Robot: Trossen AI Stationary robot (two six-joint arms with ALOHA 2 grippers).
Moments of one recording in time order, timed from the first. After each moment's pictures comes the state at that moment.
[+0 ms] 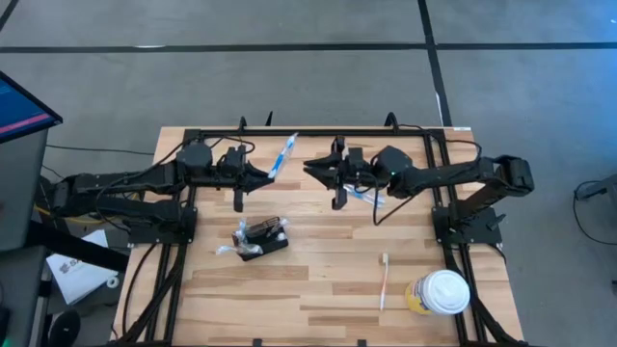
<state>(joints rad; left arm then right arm) 0.21 0.89 0.67 0.08 0.13 -0.16 -0.07 1.49 0.96 0.85 -0.06 0.08</state>
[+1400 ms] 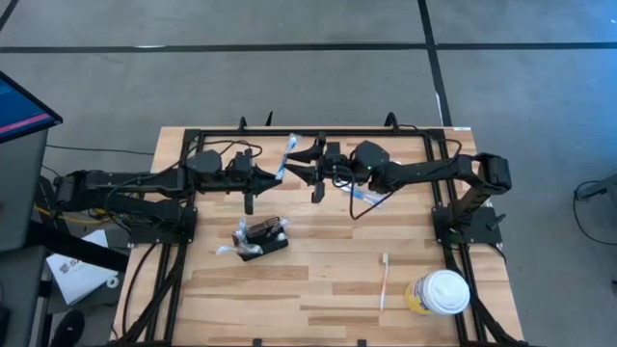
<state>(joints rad) 0.16 0.98 0.61 0.25 0.05 -0.16 -0.11 1.67 1.13 0.80 -0.06 0.10</state>
